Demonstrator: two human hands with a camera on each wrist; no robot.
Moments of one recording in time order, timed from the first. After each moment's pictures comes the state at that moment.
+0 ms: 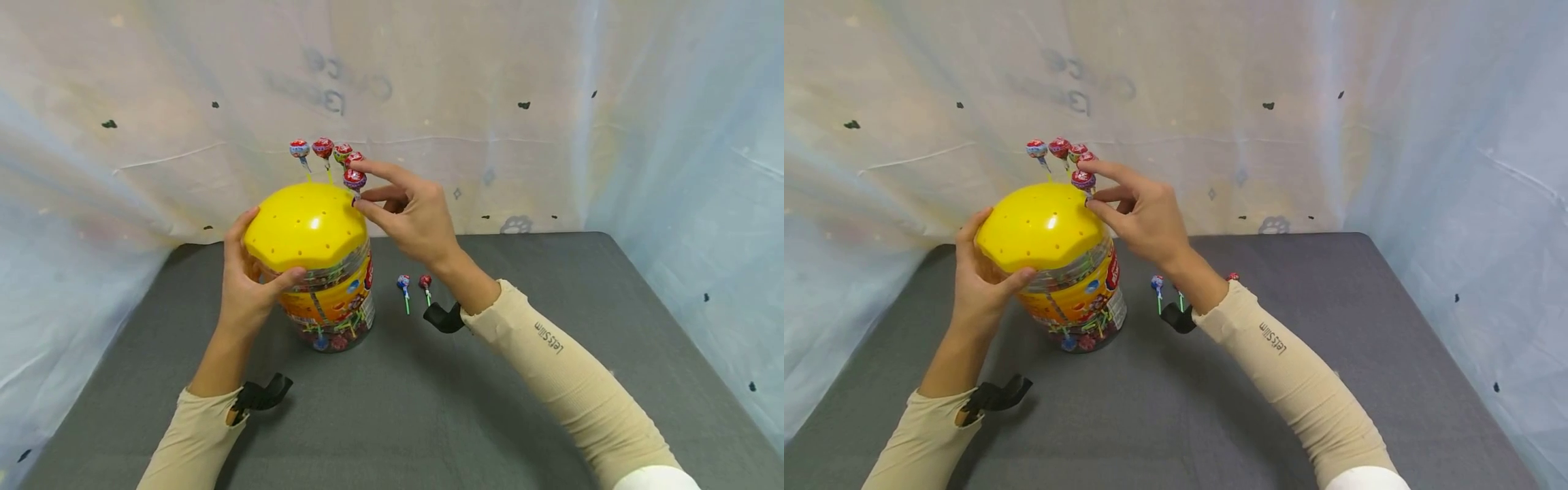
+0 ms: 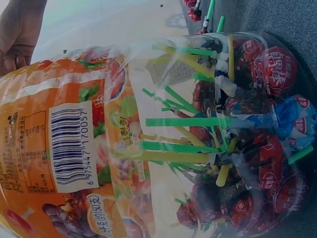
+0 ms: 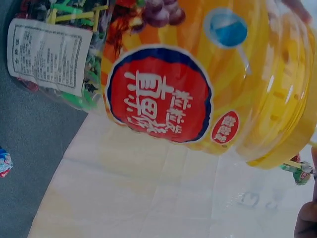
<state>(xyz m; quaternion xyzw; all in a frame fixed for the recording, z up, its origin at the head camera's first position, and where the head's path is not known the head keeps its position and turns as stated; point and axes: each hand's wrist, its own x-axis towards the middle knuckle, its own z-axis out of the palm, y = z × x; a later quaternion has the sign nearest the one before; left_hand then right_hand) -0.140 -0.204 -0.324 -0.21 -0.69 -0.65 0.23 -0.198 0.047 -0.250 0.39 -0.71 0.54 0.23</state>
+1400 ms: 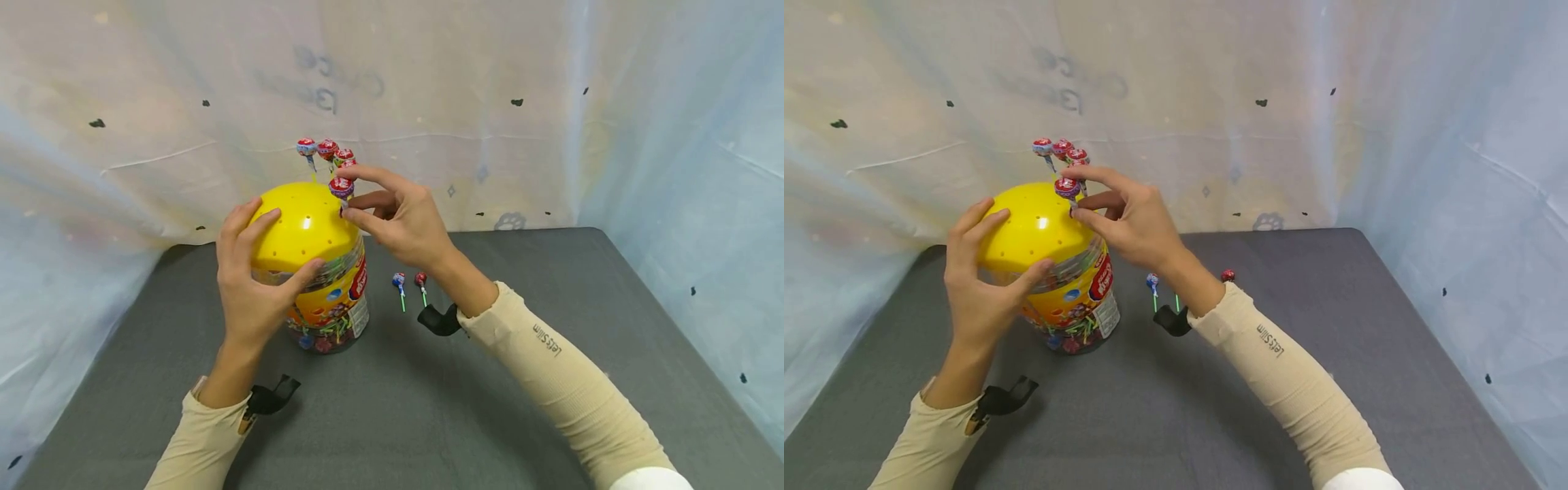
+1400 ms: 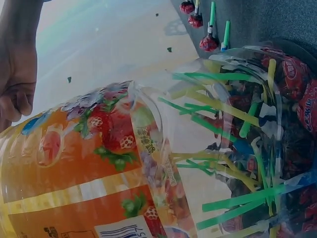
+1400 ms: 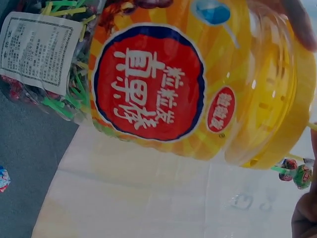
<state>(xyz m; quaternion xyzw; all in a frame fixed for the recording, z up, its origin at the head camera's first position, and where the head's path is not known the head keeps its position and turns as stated) -0.133 -0.174 -0.305 -0.18 -0.75 -0.45 0.44 -0.185 0.044 -0.247 0.40 -0.70 0.57 0.15</state>
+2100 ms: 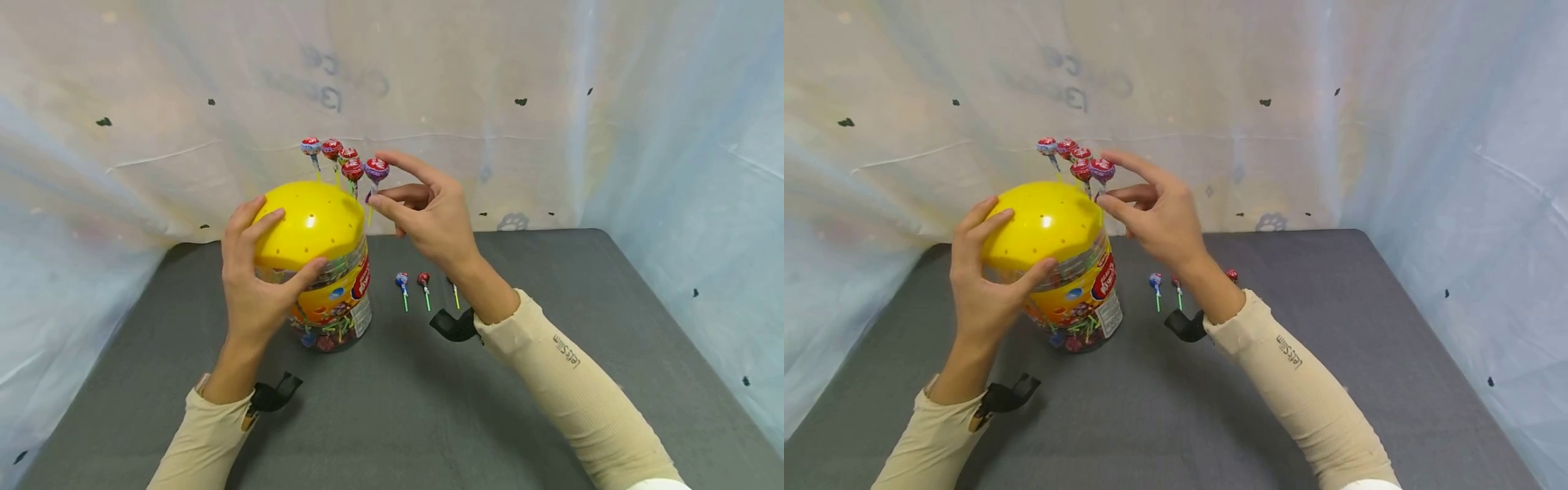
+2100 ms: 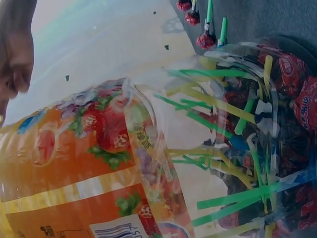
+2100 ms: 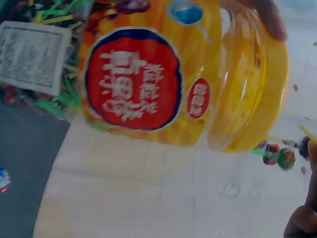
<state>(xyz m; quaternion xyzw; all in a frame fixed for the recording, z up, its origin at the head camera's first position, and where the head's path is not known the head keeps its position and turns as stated) -0.136 -0.175 -0.306 -0.19 -0.76 -0.46 0.42 -0.177 0.064 -0.242 0.32 -0.68 0.63 0.17</state>
